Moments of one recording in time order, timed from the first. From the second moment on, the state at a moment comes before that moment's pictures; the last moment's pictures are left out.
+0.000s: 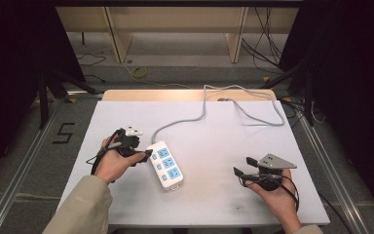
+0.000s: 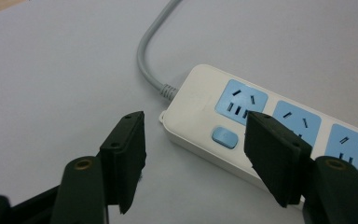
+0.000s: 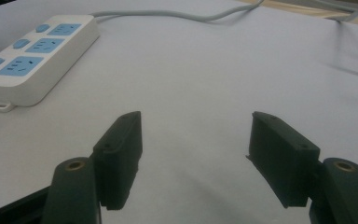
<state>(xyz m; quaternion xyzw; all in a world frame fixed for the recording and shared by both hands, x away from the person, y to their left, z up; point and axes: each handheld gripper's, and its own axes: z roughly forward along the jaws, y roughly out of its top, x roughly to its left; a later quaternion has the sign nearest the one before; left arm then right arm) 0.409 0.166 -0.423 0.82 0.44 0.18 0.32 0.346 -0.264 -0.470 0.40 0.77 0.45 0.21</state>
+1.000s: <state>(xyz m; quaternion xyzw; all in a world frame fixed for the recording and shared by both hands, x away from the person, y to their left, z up) 0.387 0.207 -0.449 0.80 0.44 0.19 0.36 0.345 -0.261 -0.471 0.39 0.78 0.45 0.20</state>
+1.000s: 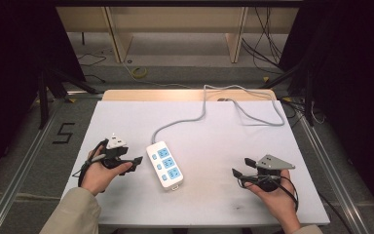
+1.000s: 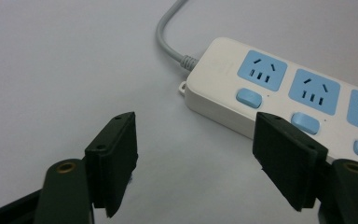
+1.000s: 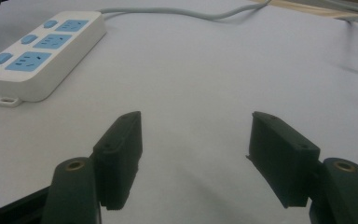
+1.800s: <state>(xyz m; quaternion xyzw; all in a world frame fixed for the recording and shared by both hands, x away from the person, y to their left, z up) 0.361 0.235 -0.473 0.80 0.43 0.19 0.38 0.343 -0.258 -0.471 0.38 0.78 0.45 0.20</state>
